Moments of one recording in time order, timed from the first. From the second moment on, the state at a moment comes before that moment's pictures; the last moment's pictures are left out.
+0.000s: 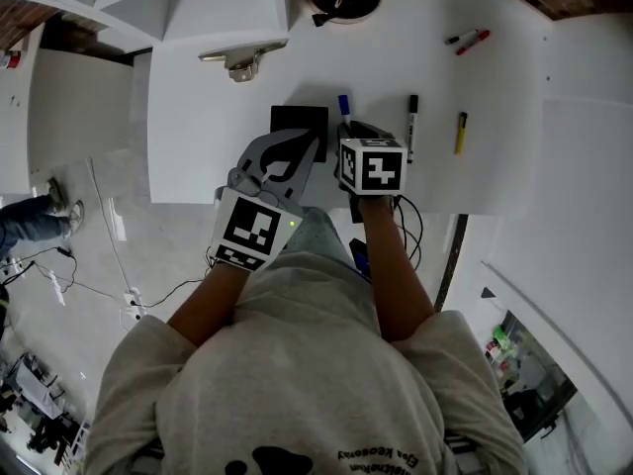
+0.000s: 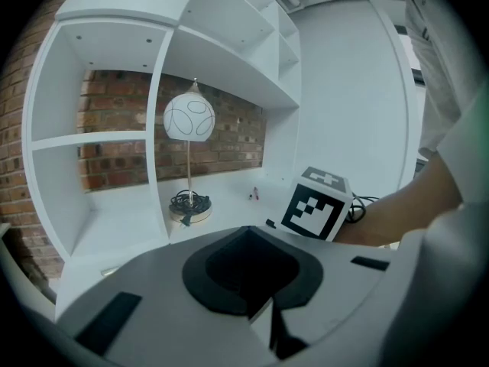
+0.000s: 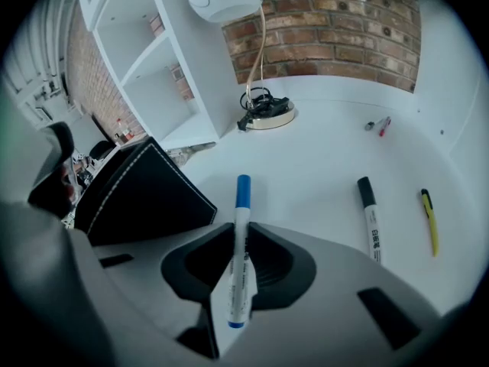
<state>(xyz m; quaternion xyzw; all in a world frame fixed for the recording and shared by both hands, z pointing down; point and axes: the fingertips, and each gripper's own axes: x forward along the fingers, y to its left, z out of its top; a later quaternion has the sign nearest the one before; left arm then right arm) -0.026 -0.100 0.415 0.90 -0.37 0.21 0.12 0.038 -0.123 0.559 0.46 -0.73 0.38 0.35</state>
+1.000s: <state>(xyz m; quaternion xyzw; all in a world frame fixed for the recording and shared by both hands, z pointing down) -0.023 -0.092 0.400 0.90 -0.36 0.19 0.13 0.048 -0.129 0.453 0.58 -0.78 0.17 0.16</state>
